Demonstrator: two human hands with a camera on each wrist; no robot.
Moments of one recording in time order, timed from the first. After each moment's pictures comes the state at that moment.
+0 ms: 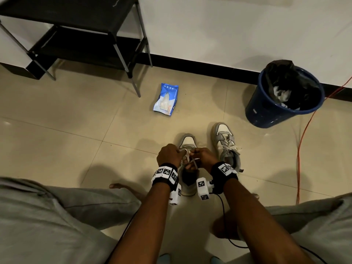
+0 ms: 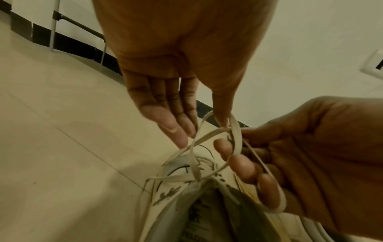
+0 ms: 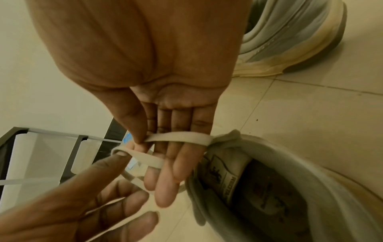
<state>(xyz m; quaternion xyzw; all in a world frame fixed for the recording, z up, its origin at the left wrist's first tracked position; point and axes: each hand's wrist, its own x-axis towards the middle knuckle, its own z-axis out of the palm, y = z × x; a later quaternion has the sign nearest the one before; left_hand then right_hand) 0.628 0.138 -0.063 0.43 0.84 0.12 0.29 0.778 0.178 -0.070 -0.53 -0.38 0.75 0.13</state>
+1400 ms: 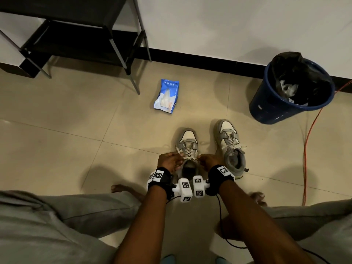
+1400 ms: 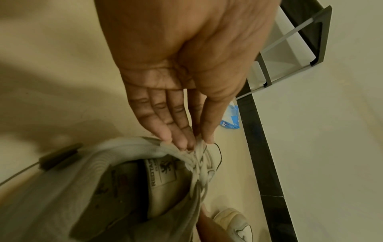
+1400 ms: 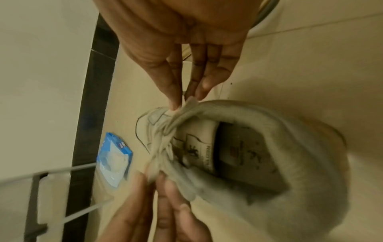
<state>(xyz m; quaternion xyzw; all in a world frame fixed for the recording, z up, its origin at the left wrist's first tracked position) 0.611 0.125 -0.099 0.06 0.67 0.40 0.62 0.786 0.179 -0.139 -0.71 -0.27 0.64 0.16</state>
